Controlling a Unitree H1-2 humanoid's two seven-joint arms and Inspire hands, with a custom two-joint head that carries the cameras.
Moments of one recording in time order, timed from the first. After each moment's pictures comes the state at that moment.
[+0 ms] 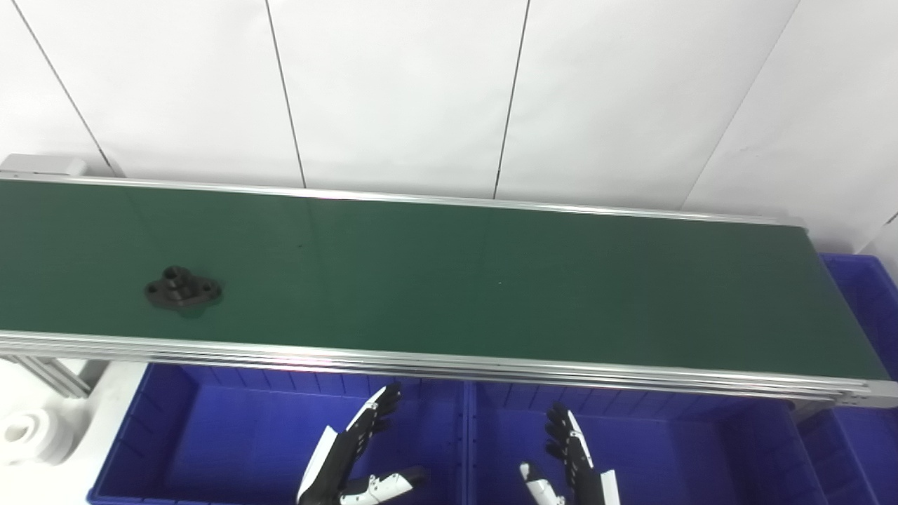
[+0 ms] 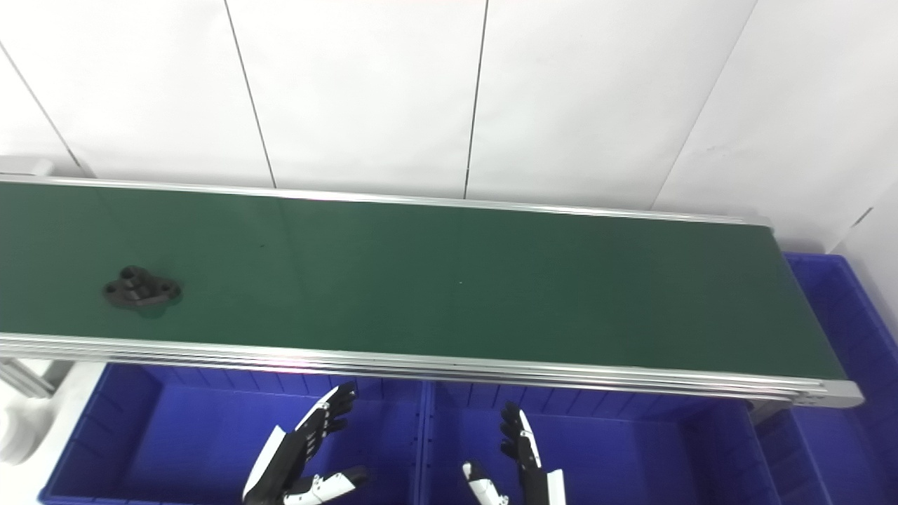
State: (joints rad) left arm 0.25 0.12 -0.38 0.29 0.12 -0.45 0.22; right arm 0.19 -0.09 0.46 0.35 -0.18 -0.42 -0.41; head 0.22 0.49
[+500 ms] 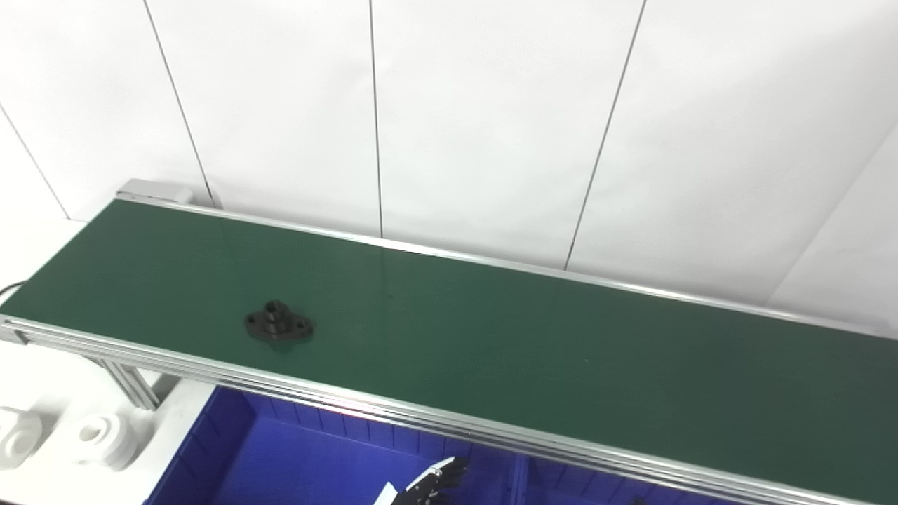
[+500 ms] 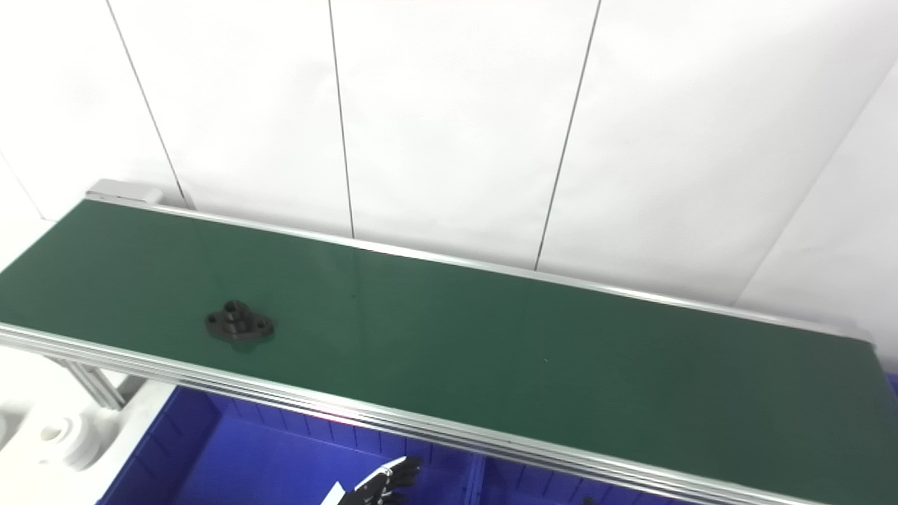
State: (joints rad) left arm 0.23 0.12 -0.46 0.33 0.15 -0.45 0.31; right arm 0.18 -0.11 0.46 0.35 -0.11 -0.42 -0.40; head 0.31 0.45
